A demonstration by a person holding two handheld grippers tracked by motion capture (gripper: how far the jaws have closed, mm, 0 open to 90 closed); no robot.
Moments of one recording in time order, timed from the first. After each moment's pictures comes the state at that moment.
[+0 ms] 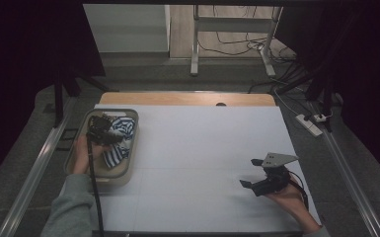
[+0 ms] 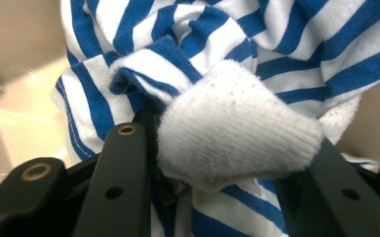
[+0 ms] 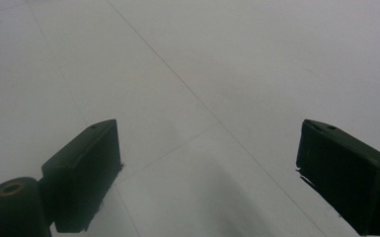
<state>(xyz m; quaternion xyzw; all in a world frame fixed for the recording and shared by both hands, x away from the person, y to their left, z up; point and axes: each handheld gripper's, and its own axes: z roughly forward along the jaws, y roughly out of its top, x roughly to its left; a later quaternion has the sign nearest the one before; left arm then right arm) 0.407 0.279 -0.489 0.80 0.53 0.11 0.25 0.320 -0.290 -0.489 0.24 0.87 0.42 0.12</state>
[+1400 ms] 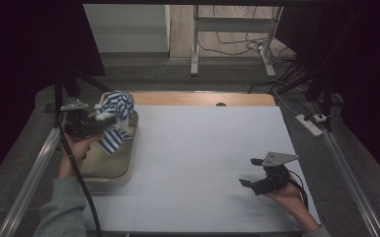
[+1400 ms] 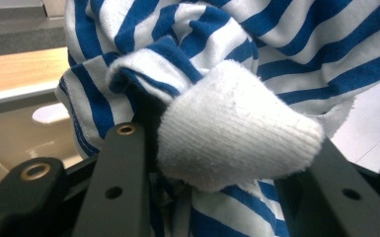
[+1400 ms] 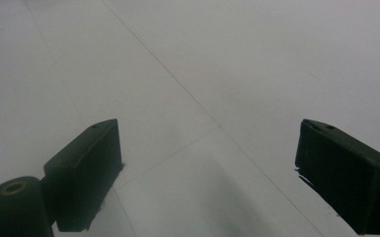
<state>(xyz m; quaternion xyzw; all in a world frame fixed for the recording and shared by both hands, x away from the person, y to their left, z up) 0.364 0.303 -0.427 0.71 0.49 0.15 0.48 0.322 -0.290 -0.489 0.24 0.86 0.43 0.12</state>
